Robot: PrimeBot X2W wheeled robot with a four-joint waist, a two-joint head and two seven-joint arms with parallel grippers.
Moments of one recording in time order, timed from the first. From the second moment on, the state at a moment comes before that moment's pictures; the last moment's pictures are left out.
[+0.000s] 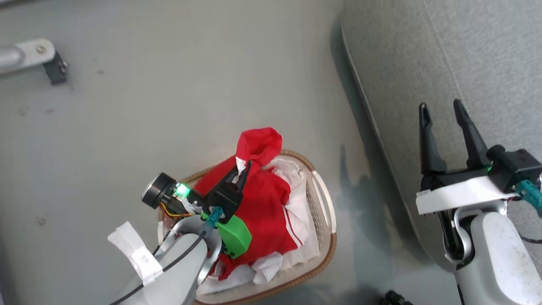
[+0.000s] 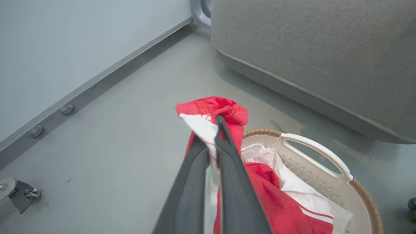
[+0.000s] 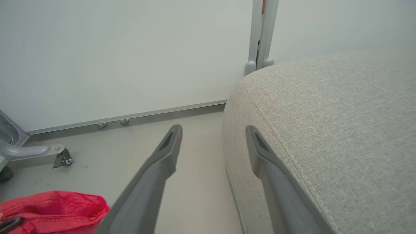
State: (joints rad) left arm -0.52 0.14 -0.69 0.59 -0.10 -0.02 -0.26; right arm -0.30 -0.05 -0.03 0.12 0.21 0.13 -0.26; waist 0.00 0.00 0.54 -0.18
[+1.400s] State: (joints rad) left arm -0.96 0.26 -0.75 0.51 -0.08 -0.12 -0.23; right arm -0.20 -0.05 0.13 0.17 0.17 0.13 -0.26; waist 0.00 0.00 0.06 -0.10
